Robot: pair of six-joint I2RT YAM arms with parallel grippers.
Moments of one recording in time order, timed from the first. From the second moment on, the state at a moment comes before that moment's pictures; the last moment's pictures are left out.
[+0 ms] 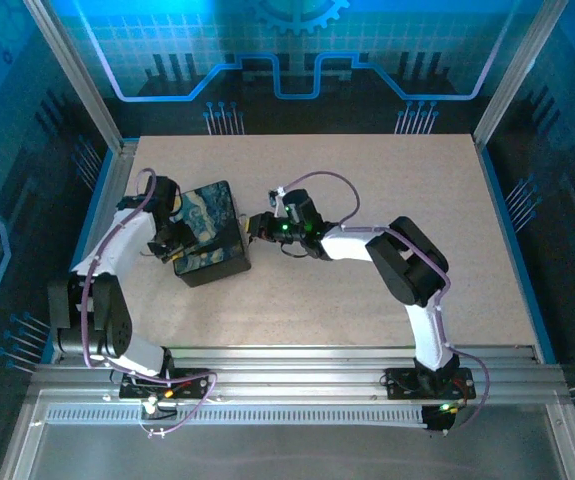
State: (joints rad) left arm 0.02 1.51 1.11 -0.95 0.04 -0.61; right arm 0.69 2.10 1.27 0.37 -0.42 0.89
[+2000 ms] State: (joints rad) left arm 0.02 1.76 1.35 -0.91 -0.02 -0.43; right arm 0.61 2.24 1.56 -0.02 -0.26 0.65
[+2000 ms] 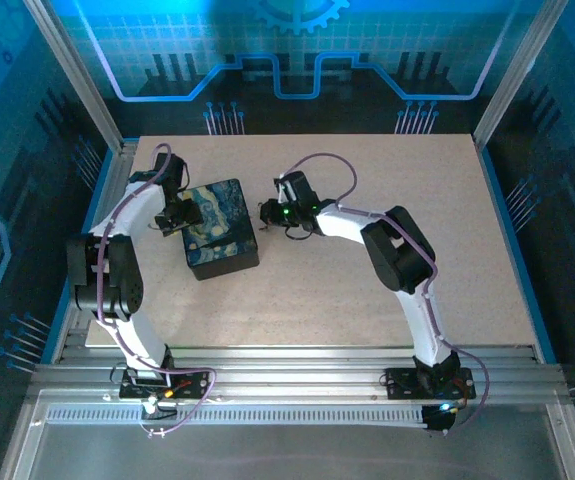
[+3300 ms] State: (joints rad) left arm 0.03 1.38 0.74 -0.09 -0.05 -0.21; right arm 0.17 1.36 0.75 -0.08 0.11 0.09
